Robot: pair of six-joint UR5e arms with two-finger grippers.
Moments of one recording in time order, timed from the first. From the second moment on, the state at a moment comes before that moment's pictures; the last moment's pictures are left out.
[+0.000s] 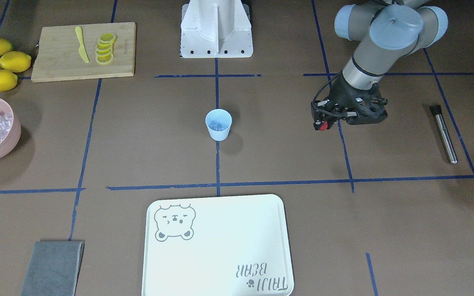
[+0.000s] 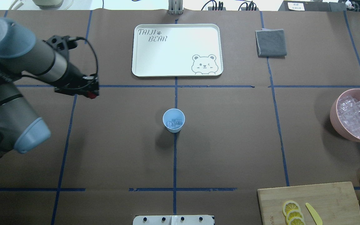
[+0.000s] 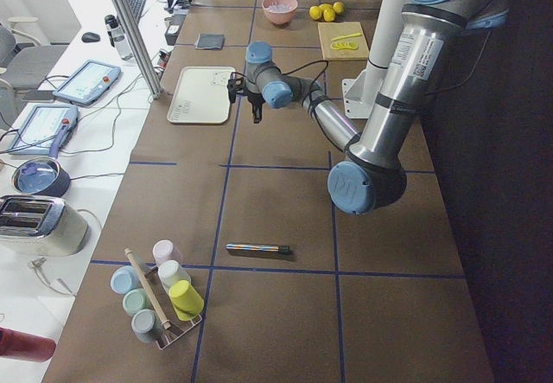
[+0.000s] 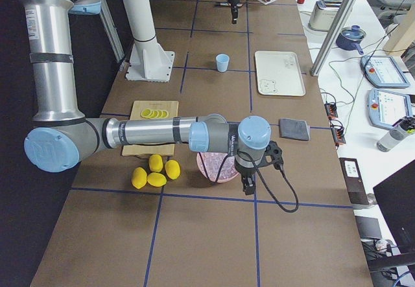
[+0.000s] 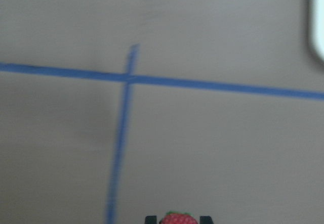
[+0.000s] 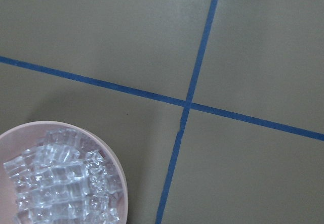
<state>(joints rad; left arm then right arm) -0.80 -2.01 -1.86 -1.71 -2.11 -1.27 1.62 -1.55 1.62 -1.61 2.39 -0.25</state>
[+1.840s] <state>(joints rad) -0.55 -2.37 -1.63 -1.68 -1.98 -1.55 1.64 -1.60 1.57 -1.48 2.38 -0.20</state>
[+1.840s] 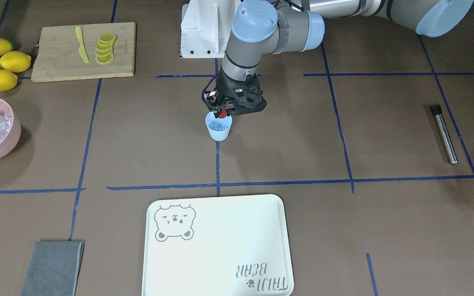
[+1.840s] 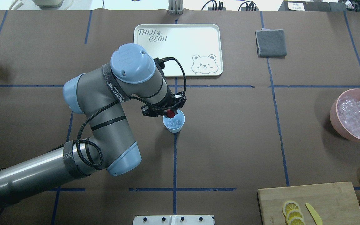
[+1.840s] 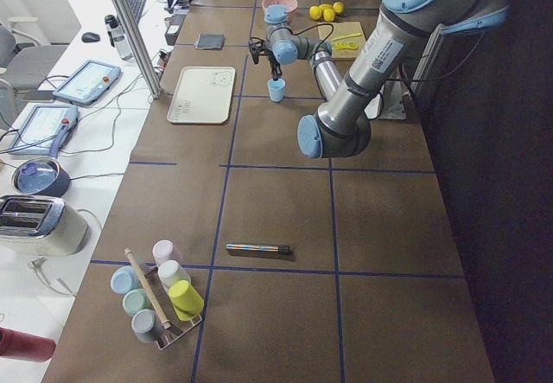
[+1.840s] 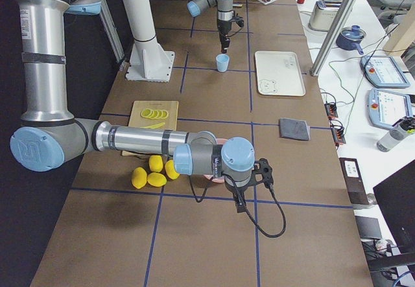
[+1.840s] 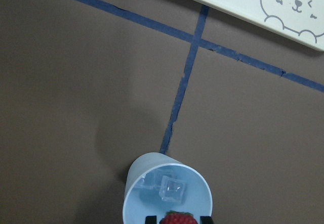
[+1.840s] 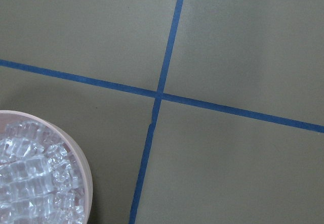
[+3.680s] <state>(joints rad) -0.88 -1.91 -1.97 -1.47 -2.11 -0.82 1.64 -1.59 1.57 -1.48 2.38 -0.16</state>
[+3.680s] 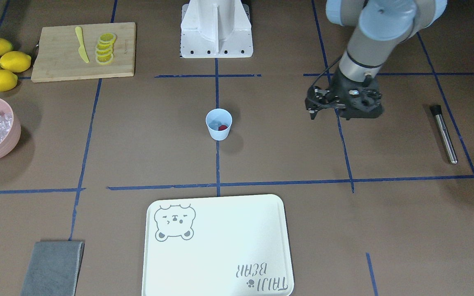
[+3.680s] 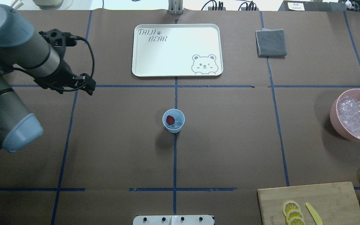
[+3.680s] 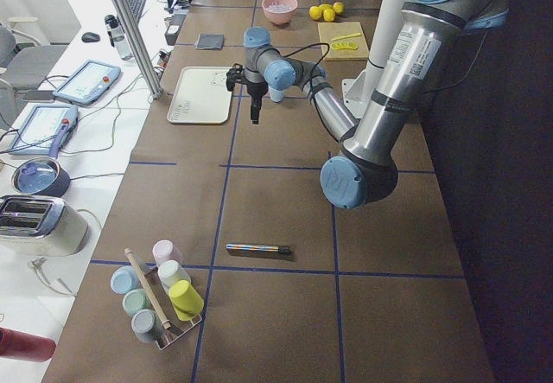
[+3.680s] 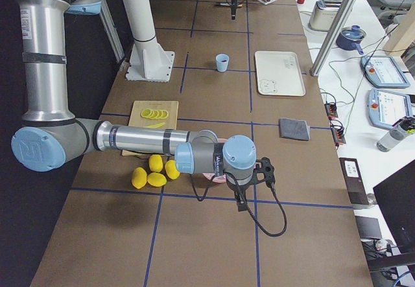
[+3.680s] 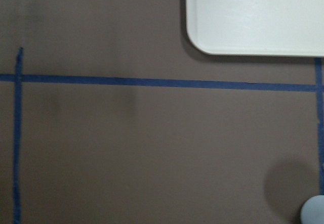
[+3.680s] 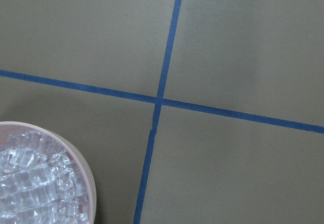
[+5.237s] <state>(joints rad) -1.16 -1.58 -1.44 -2.13 -2.21 -0.54 1.64 -1.58 1.57 -1.48 2.39 -0.15</state>
